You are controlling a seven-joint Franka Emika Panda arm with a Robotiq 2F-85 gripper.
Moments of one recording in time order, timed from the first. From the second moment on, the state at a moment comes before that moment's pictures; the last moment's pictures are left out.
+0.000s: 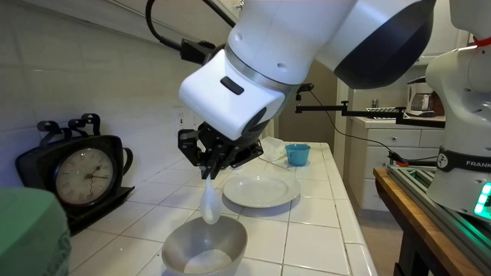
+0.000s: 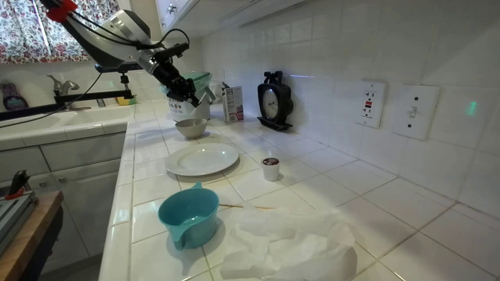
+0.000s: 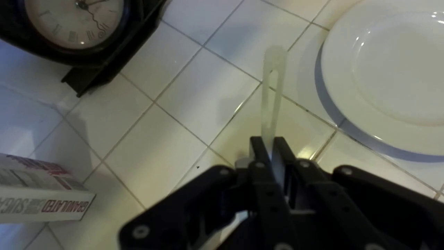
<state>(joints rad) 0.36 0.30 0.31 -2.05 -1.13 2.26 -0.73</state>
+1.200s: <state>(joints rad) 0.39 0.42 0.31 -2.05 -1.44 2.26 -0.67</state>
